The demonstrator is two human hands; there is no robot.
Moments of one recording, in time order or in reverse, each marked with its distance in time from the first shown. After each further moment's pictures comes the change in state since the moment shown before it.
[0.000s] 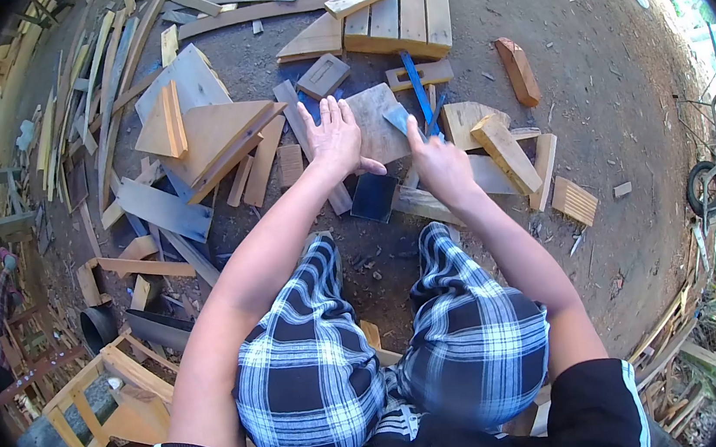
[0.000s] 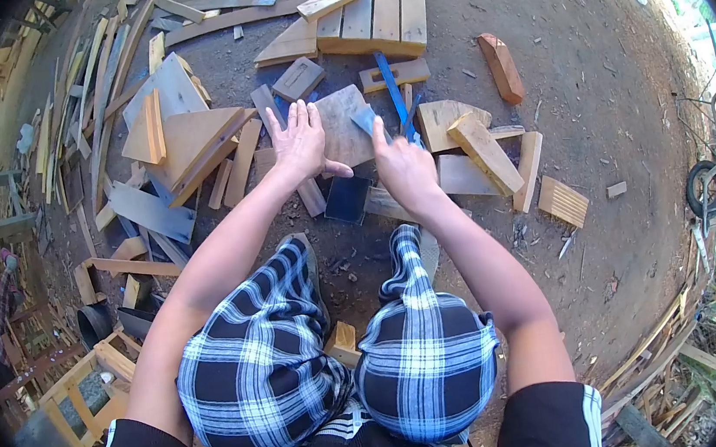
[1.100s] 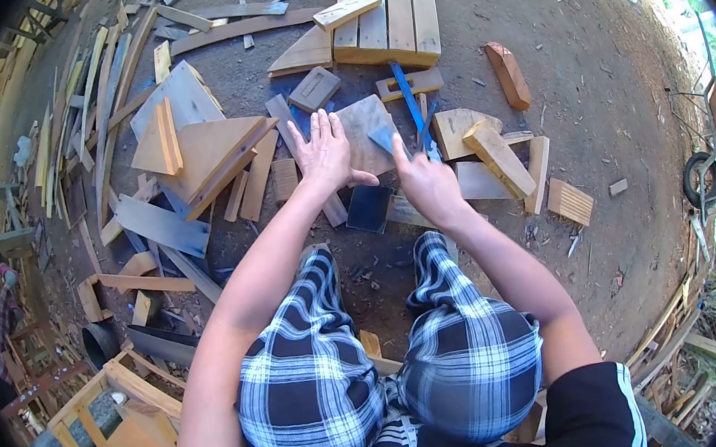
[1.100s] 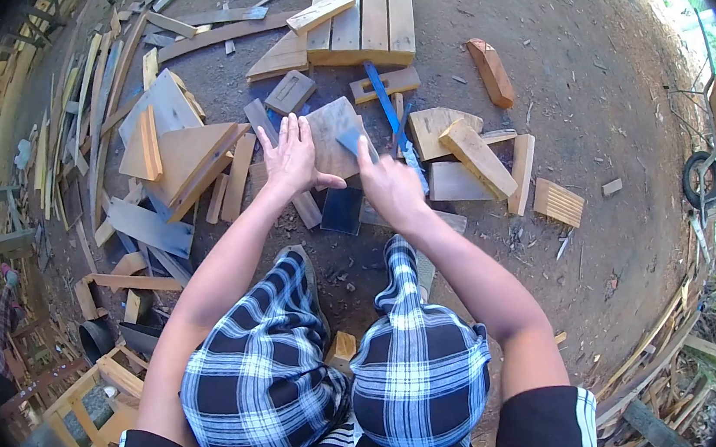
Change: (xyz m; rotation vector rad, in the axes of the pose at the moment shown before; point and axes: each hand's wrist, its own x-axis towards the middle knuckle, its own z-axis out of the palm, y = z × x) left_hand -0.003 -0.002 0.001 -0.083 -0.023 -0.012; right_hand -0.011 -0.010 0.001 0.012 0.055 -0.055
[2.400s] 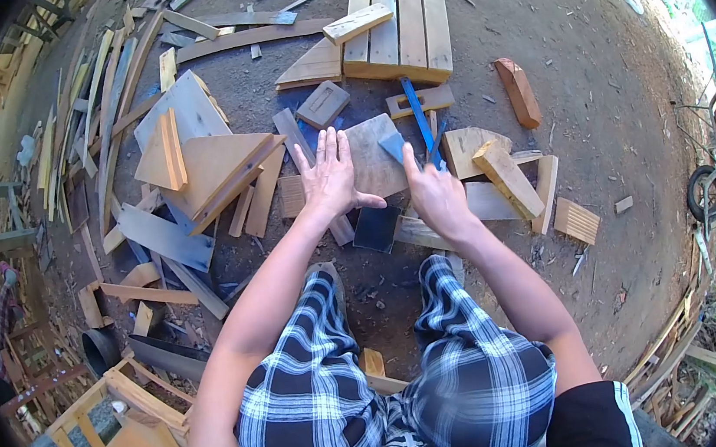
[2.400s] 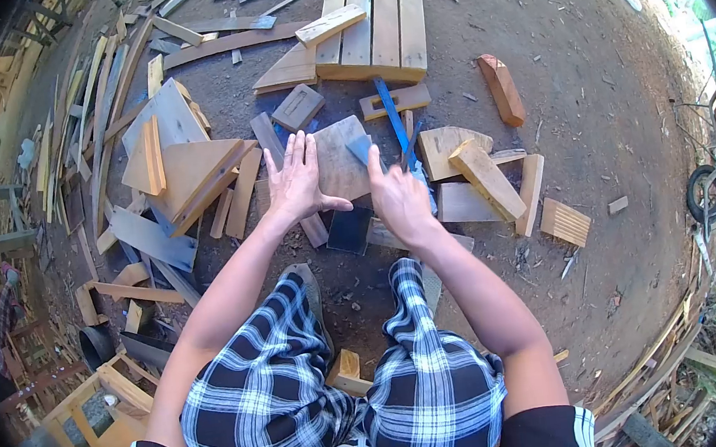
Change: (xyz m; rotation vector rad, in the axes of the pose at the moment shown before) left_hand -0.002 -0.012 0.010 -0.120 0.058 0.039; right_hand 0.018 0.003 -0.007 0.063 -0.010 0.076
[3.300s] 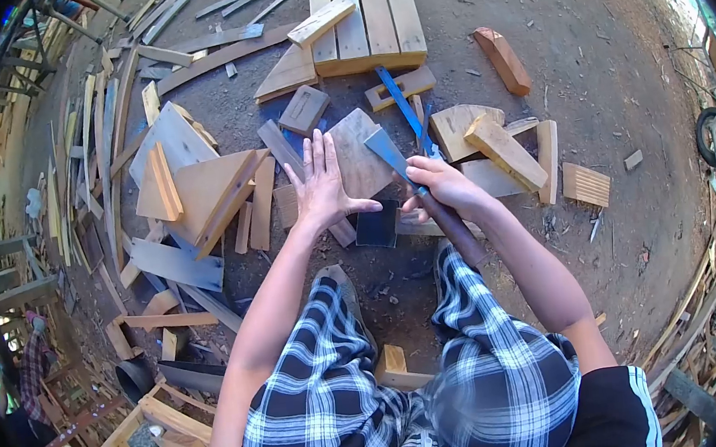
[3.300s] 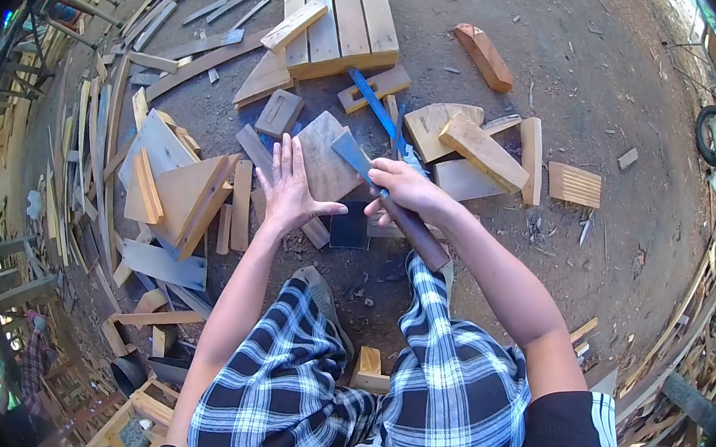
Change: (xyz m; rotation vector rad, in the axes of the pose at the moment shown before) left_hand 0.000 -0.006 0.025 -0.064 -0.016 0.068; right_hand -0.009 0.037 0.005 1.686 -0.537 0.458
